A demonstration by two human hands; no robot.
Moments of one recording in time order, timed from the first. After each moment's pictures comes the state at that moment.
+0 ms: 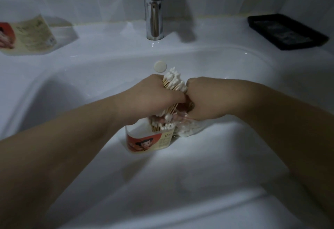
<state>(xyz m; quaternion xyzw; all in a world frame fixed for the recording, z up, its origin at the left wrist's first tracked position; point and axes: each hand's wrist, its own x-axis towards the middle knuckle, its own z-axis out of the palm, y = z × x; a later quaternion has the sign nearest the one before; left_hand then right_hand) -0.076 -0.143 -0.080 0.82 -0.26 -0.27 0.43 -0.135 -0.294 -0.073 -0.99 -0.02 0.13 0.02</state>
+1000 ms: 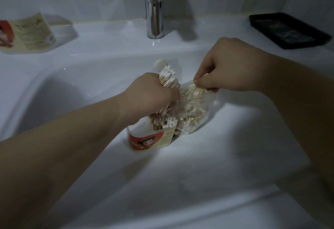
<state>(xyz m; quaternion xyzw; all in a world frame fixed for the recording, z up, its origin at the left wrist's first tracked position) -0.071 -0.146 -0.085 0.86 -0.19 -0.21 0.43 -0.149 -0.314 -0.026 -0.98 0.10 -0.02 0.18</state>
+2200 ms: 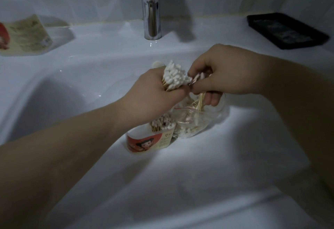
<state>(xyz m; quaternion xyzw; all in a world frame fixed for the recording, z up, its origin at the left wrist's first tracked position) -0.075 -0.148 -0.090 0.81 -0.33 -0.12 0.47 -0.152 -0.319 -0.031 -0.94 0.06 0.06 0.32</state>
